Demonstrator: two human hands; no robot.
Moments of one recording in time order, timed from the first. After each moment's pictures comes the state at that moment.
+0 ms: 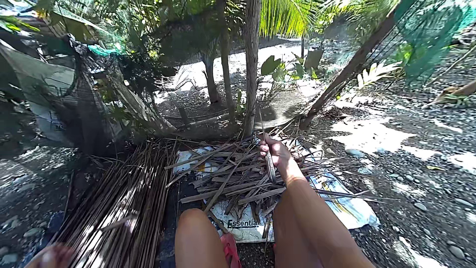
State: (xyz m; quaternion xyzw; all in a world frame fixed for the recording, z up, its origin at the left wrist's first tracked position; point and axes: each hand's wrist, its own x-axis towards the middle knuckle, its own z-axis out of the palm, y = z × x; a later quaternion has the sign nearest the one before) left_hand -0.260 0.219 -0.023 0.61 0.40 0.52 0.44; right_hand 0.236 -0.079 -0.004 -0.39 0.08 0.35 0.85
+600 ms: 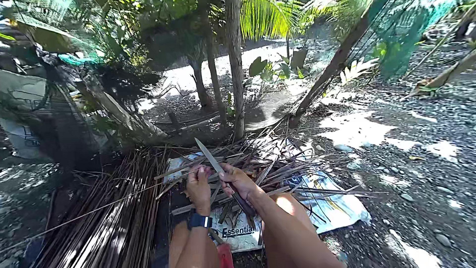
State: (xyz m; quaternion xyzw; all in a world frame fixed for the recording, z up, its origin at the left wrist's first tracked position) left_hand 0.091 0.050 -0.051 0.57 0.25 0.45 0.64; right_hand 0.169 -0.052 -0.046 -0.46 -0.17 0.48 0.73
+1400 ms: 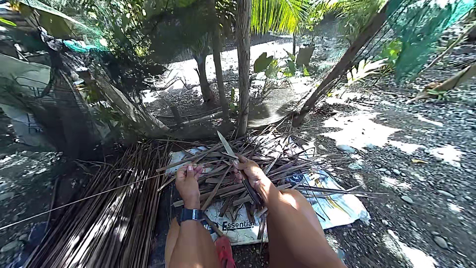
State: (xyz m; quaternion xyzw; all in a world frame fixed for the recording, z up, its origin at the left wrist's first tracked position) left_hand 0.070 0.084 -0.042 0.49 0.33 0.44 0.68; right_hand 0.190 -0.052 -0.057 -0.54 -0.02 0.40 0.74
